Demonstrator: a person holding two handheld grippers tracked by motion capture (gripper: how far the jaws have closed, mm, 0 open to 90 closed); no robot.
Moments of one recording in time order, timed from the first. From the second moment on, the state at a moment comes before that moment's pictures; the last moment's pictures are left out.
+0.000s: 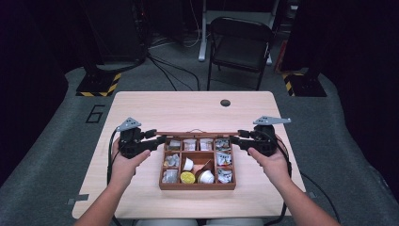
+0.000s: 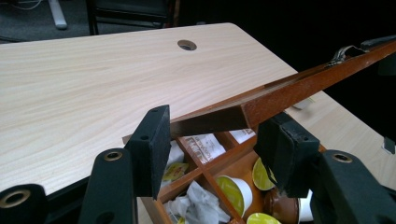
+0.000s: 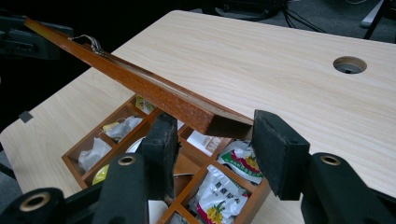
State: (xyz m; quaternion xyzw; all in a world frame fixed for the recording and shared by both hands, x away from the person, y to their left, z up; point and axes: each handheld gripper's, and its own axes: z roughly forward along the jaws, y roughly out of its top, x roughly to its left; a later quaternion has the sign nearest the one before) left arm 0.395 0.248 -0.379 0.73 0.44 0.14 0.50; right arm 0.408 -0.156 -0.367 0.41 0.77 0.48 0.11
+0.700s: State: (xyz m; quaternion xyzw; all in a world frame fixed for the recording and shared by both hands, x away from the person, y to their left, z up) left arm 0.363 0.253 -0.398 0.76 0.42 0.13 0.48; right arm 0.377 -0.162 -0.392 0.40 0.77 0.48 0.11
